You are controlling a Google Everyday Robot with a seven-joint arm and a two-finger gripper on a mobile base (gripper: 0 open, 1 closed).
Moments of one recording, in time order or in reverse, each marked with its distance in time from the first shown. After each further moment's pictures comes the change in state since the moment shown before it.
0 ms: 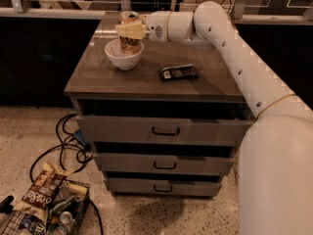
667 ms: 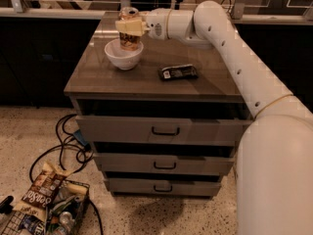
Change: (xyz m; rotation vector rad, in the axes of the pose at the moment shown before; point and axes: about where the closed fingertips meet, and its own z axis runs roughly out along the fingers) arm -0.009 -0.008 0.000 0.023 -0.031 -0.005
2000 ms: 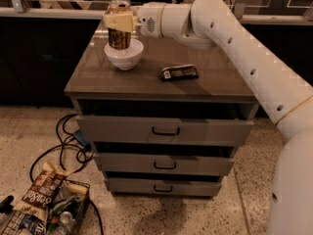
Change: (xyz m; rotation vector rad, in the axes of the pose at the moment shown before) arm -0.036 0.063 -0.005 -0.001 -0.019 0.034
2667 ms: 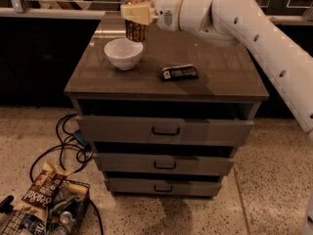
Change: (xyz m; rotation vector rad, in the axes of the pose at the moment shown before) arm -0.024 -0.012 -0.050 0.125 -0.007 -0.058
